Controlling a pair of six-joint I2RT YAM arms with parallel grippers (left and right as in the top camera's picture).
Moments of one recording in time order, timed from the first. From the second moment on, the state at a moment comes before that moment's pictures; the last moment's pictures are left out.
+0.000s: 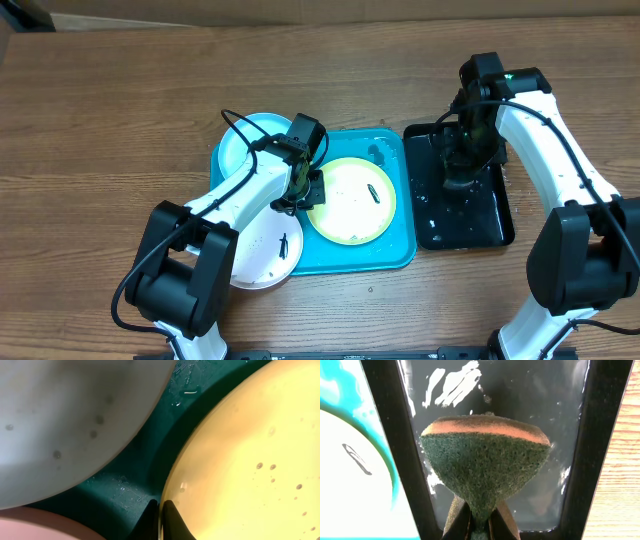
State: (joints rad) left arm -0.45 1.88 1.20 -0.77 0.08 -0.53; right arm 0.13 1.89 1.57 -1.25 -0.04 0.13
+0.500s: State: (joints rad) left arm -0.45 1.88 1.20 -0.79 0.08 -0.53; right arm 0.13 1.89 1.55 -1.26 0.00 0.13
